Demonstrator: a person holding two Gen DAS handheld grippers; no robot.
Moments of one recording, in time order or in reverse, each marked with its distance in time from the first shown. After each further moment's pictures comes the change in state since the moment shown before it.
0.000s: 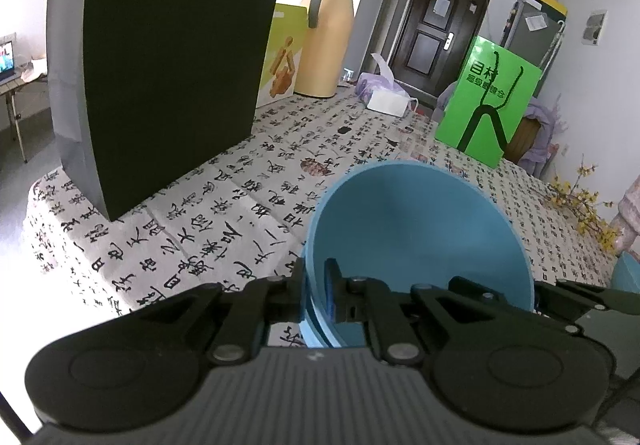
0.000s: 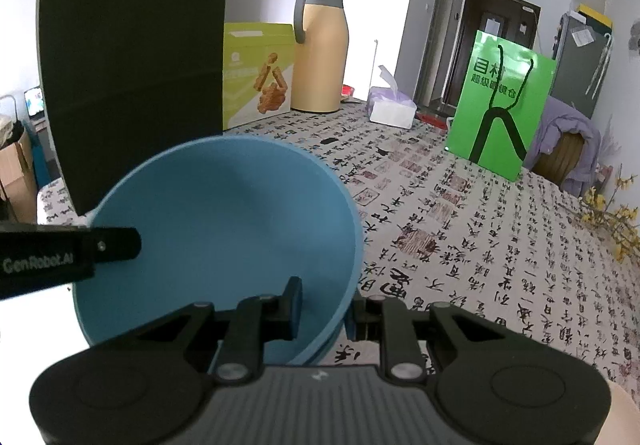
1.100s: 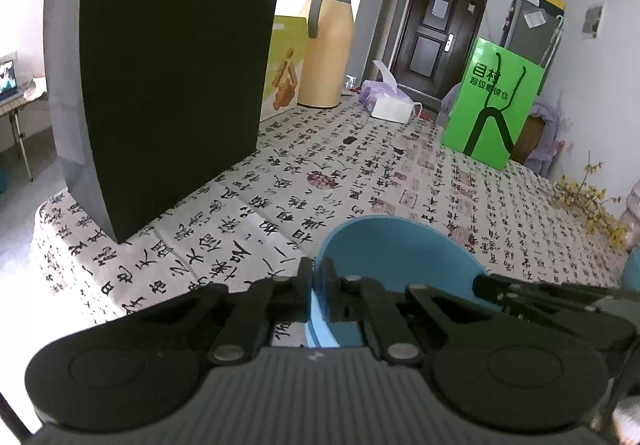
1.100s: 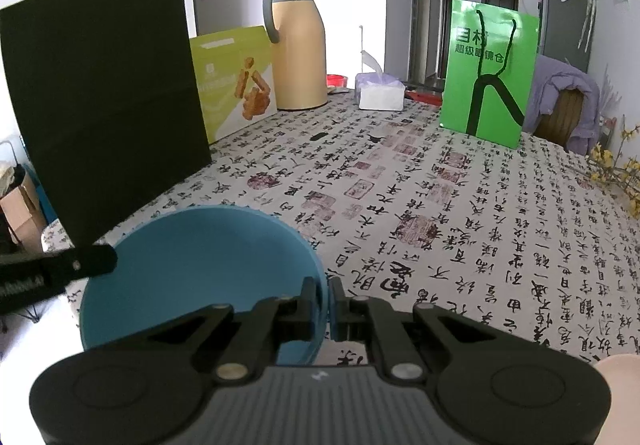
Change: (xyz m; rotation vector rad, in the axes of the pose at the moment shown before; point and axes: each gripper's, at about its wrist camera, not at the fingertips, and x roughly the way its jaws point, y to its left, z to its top) left arm 0.002 -0.004 0.006 0.054 -0.032 0.036; right arm 0.013 -0.027 0.006 0.144 0.013 0.050
